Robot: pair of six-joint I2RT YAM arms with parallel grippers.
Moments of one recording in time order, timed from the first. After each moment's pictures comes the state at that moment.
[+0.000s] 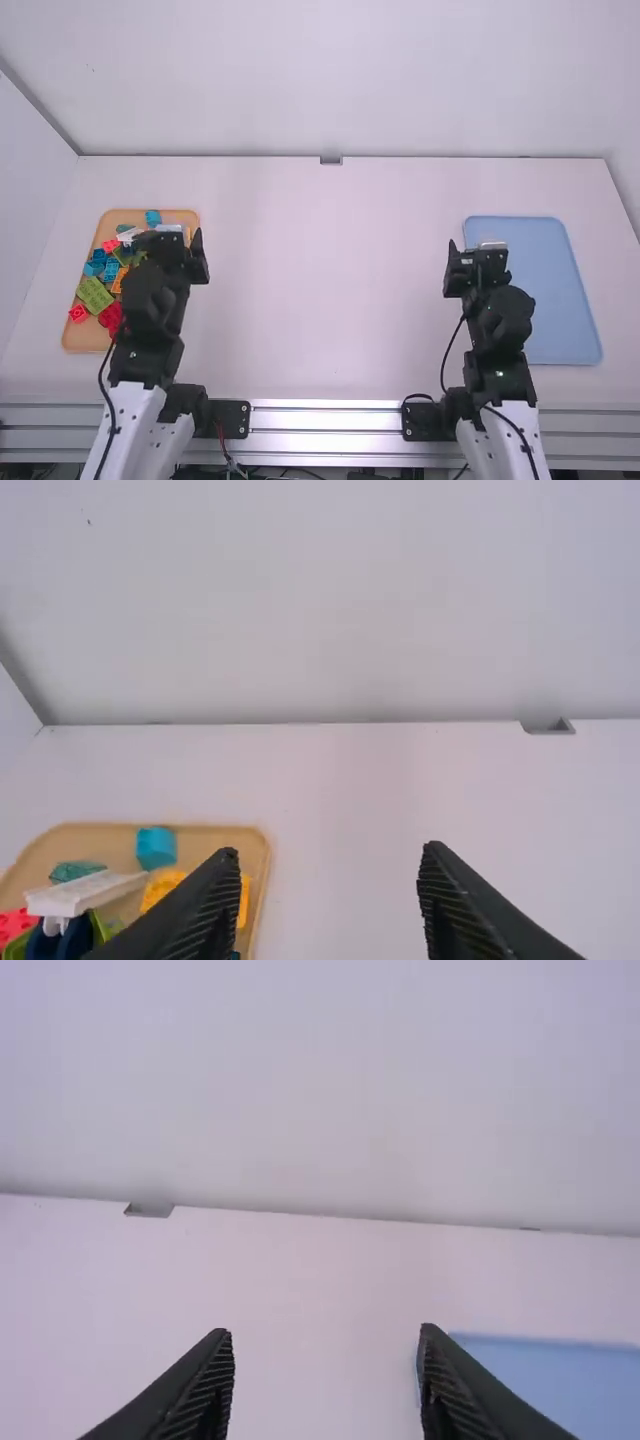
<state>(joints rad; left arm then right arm) 0.02 0.65 0.49 -0.03 -0.10 0.04 0.02 0.57 0.36 0.05 -0.04 -0.10</state>
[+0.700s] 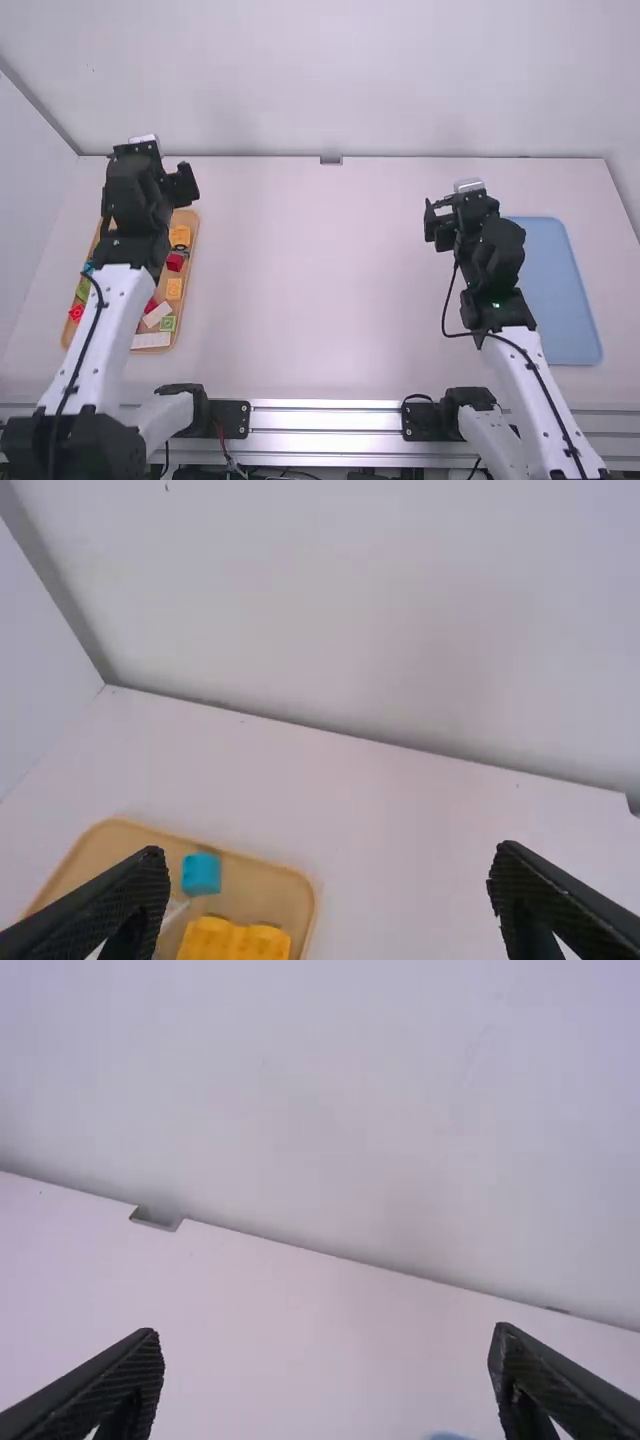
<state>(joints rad) 0.11 1.25 1.11 -0.26 -0.20 -0.08 0.08 1.00 0.65 0.14 -0.06 -0.24</state>
